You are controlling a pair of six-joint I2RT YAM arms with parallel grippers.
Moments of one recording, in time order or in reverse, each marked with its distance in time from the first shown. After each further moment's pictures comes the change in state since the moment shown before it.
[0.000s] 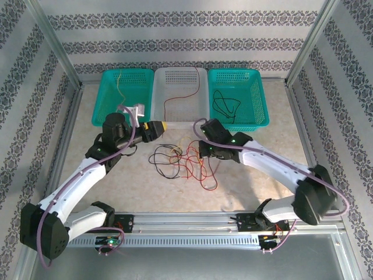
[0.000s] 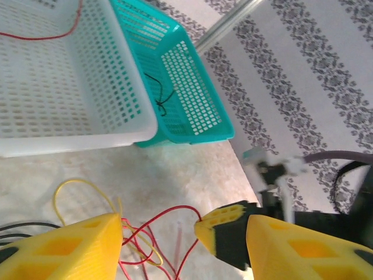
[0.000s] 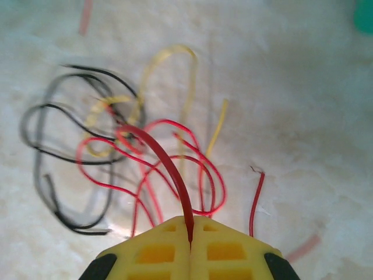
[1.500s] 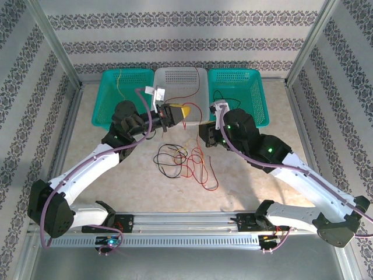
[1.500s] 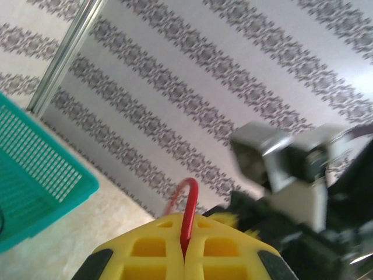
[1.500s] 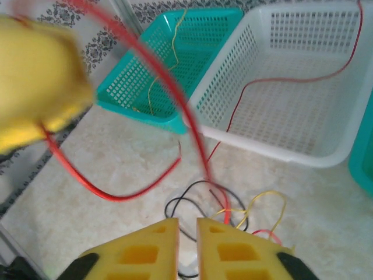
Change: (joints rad) left arm -0.159 0.179 0.220 0.439 0.177 -0.075; right arm 0.076 -0.245 0.193 0.019 0.026 -0.061
